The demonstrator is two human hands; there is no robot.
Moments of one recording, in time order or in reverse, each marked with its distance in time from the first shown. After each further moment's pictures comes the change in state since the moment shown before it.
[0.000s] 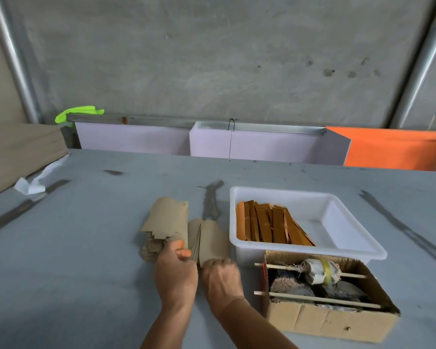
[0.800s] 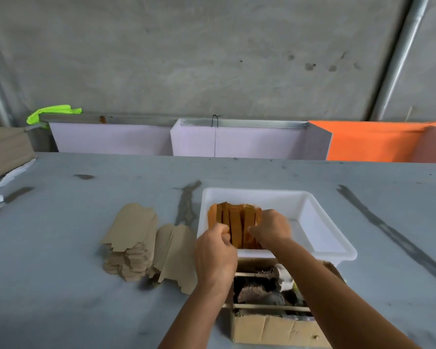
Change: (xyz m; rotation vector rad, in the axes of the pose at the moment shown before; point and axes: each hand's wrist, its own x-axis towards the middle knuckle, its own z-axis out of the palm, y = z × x) left_hand -0.052 0.078 0.090 0.189 -0.297 0.336; right_hand 0.007 0.177 -0.065 0.722 0.110 0.693
